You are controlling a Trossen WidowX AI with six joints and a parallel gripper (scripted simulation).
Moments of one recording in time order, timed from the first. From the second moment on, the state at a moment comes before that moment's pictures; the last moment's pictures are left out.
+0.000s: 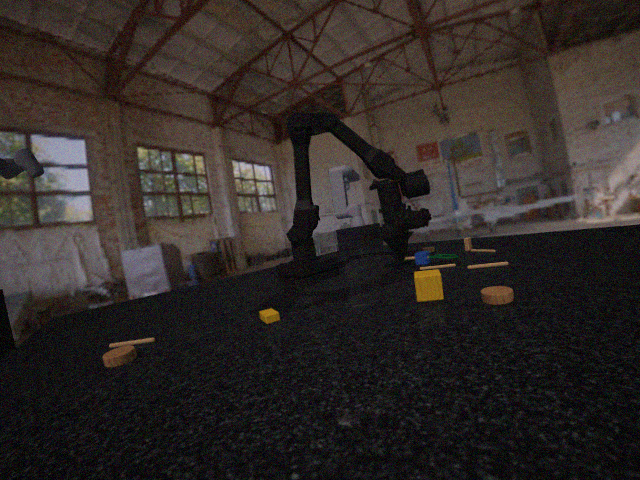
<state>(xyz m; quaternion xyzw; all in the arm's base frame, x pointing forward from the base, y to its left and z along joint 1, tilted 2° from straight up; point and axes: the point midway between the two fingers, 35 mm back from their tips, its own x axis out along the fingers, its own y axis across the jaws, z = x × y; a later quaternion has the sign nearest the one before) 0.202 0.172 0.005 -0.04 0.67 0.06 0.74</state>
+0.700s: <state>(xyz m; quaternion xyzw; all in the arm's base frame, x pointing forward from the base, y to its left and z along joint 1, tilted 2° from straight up) 0.168 0.168 0.003 -0.05 0.67 0.06 0.74</state>
